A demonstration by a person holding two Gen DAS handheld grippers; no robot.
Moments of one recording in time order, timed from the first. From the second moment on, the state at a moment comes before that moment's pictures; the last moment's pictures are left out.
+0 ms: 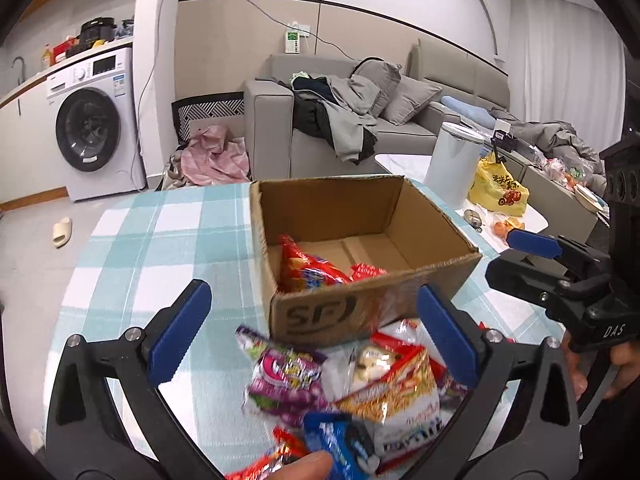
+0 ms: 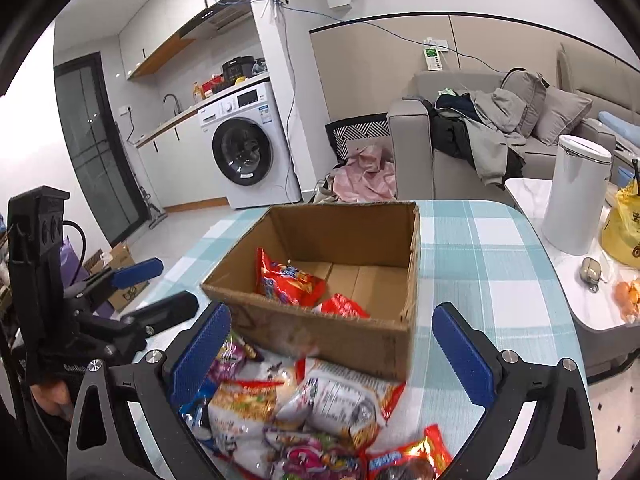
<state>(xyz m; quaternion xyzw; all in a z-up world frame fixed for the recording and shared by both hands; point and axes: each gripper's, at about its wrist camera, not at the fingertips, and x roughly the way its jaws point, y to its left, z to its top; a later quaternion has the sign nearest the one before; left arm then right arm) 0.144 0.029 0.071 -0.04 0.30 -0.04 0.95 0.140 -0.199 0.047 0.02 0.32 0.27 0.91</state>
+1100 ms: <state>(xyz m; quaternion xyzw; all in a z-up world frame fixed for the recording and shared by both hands) 0.060 0.049 0.026 -0.04 0.35 -0.01 0.94 0.084 -0.256 0.009 0.02 0.37 0.22 0.90</state>
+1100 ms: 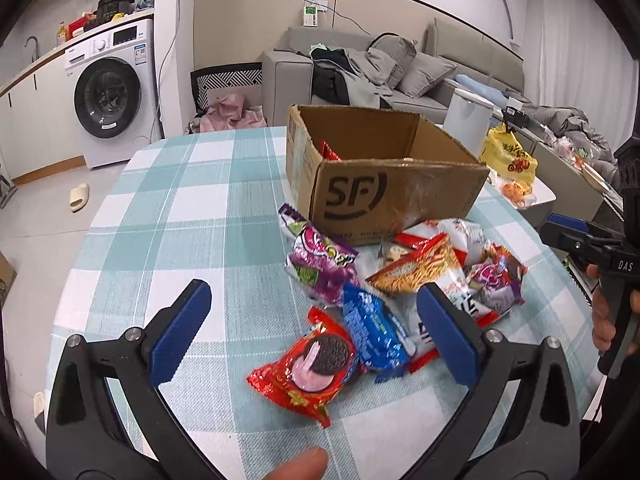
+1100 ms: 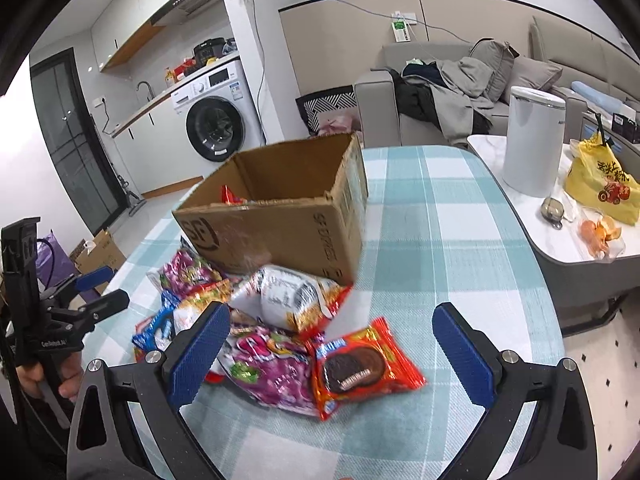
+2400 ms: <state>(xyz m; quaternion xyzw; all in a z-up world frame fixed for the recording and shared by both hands) 0.084 0.041 -0.029 -0.05 0.41 -0.03 0.91 0.104 -0.257 -0.062 -0.05 0.45 0.18 0.87</state>
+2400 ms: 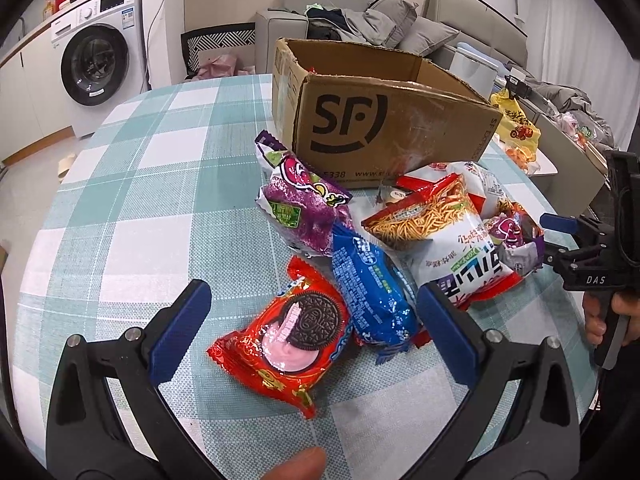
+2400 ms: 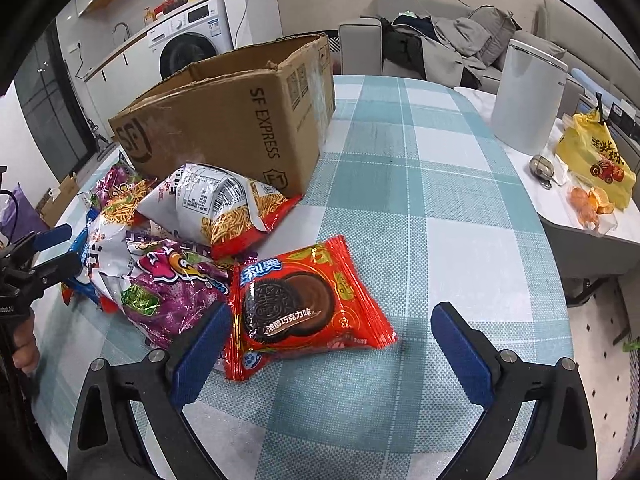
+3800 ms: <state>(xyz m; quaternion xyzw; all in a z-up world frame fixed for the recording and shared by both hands) 0.080 0.014 -0.031 -0.04 0.39 -0.11 0.91 0.098 -0.256 -0.052 -0.02 0.42 0.21 0.88</state>
